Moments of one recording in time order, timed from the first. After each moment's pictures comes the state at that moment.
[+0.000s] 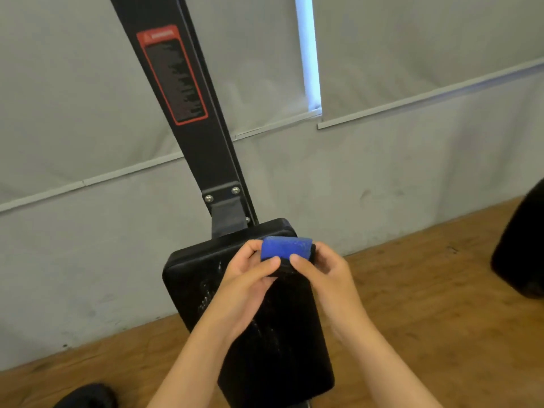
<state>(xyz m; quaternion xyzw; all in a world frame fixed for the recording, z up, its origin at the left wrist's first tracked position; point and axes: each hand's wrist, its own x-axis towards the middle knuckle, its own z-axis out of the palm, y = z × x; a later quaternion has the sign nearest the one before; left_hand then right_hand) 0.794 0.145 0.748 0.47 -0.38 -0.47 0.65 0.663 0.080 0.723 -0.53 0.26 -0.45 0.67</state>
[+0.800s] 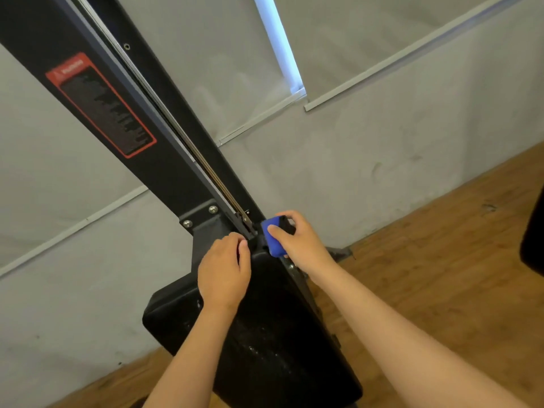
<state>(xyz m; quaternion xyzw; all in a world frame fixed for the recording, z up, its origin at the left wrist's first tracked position) 0.837 0.044 0.721 0.80 -0.54 0.19 0.19 0.711 -0.044 0.709 -0.56 0.32 -0.37 0.67</state>
